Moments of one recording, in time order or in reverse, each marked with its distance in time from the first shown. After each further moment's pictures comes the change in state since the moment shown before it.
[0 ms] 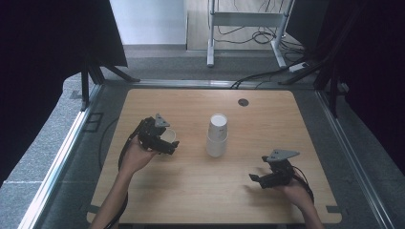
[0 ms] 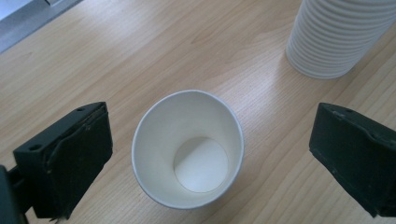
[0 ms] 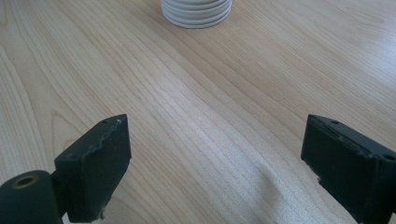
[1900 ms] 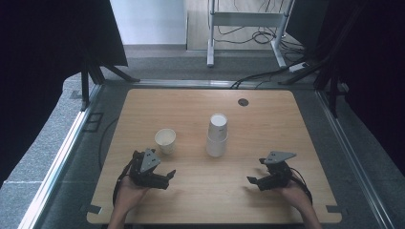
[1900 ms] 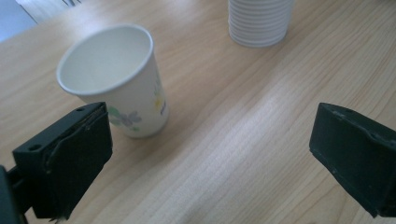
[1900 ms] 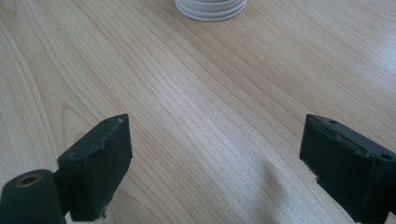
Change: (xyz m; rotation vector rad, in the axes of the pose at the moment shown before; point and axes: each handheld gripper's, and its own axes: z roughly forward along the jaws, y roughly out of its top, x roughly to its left) left arm -0.059 -0.091 -0.021 -0.187 -0.012 -0.008; right arm 0.007 -0.001 0.004 0.022 0.022 -0.026
